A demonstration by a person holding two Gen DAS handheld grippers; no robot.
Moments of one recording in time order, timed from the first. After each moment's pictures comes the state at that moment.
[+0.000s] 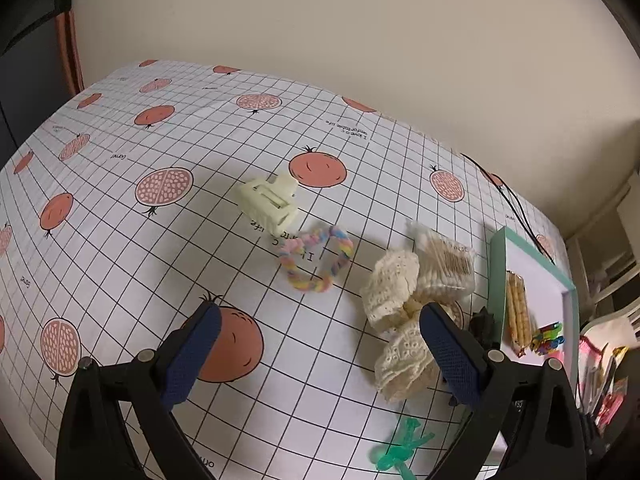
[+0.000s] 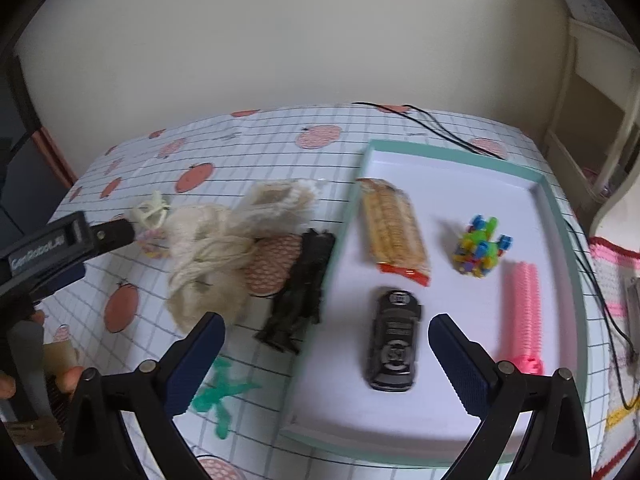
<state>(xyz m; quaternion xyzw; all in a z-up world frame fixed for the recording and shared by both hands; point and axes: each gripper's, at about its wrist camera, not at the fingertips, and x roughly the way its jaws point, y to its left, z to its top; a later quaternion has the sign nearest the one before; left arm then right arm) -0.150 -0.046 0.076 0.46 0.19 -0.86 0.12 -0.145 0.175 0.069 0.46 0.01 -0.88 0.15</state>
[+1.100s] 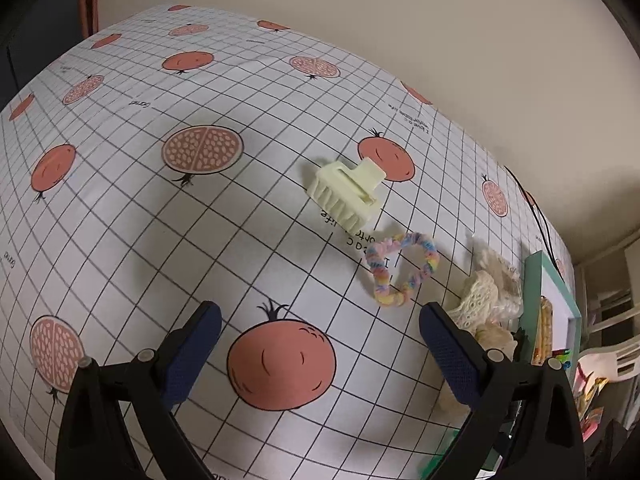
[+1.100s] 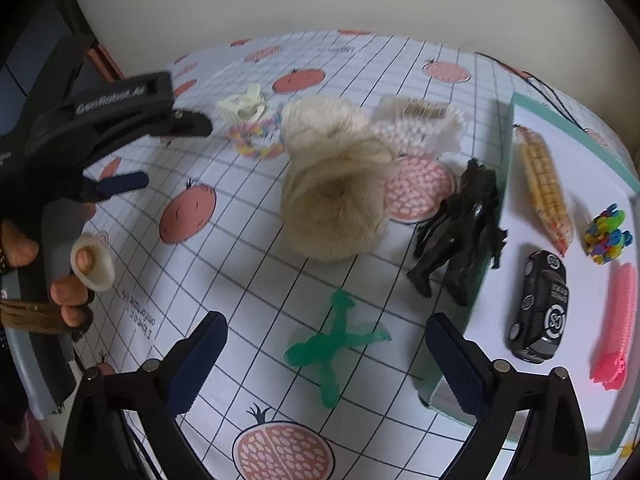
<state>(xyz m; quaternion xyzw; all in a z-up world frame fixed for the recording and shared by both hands) -0.153 -0.117 0.037 0.49 0.25 -0.82 0.13 -0.119 0.107 0.028 0.54 0.08 -0.79 0.26</state>
